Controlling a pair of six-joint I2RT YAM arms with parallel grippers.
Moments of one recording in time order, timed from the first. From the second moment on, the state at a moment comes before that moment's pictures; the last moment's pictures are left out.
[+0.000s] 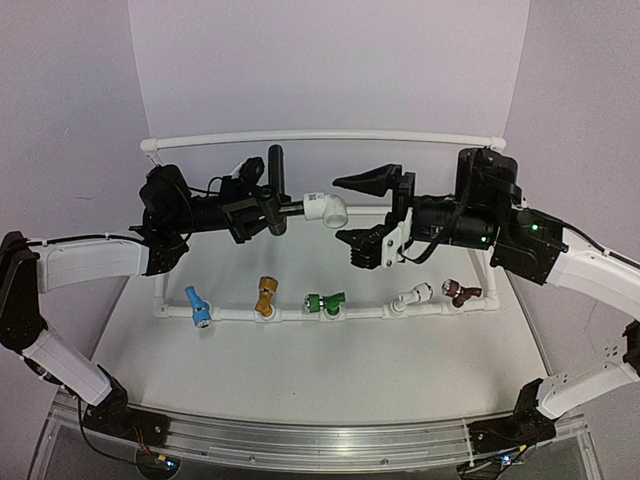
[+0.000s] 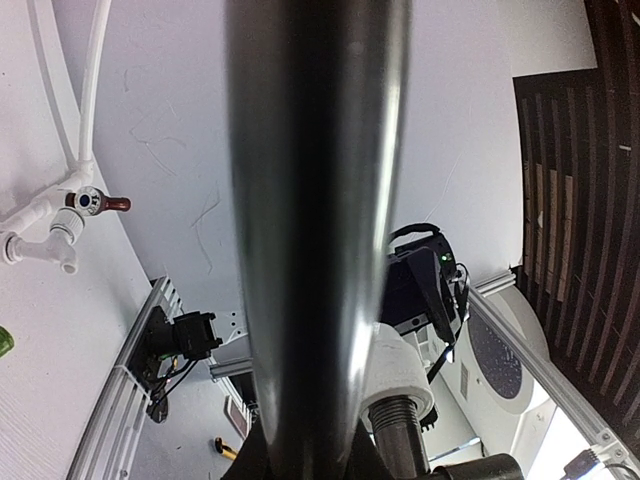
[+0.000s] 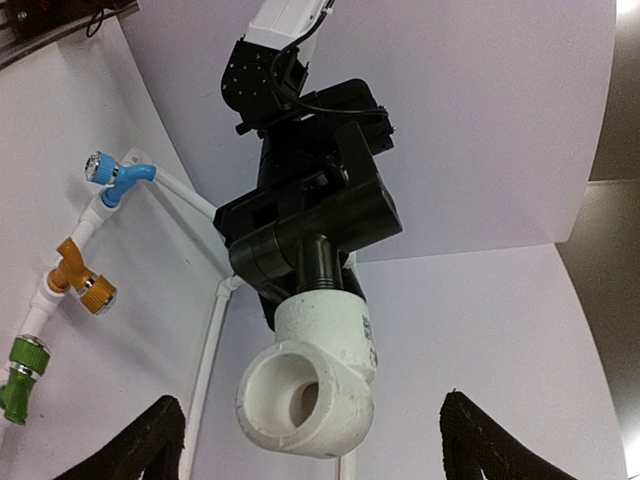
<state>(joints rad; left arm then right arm) -0.62 1.46 0.98 0.79 0.97 -1.53 0.98 1.26 1.25 -0.11 -0.26 -1.47</state>
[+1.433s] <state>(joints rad) -0.63 1.43 0.98 0.56 1.02 -1.32 1.05 1.29 1.39 -0.23 -0.23 -1.22</state>
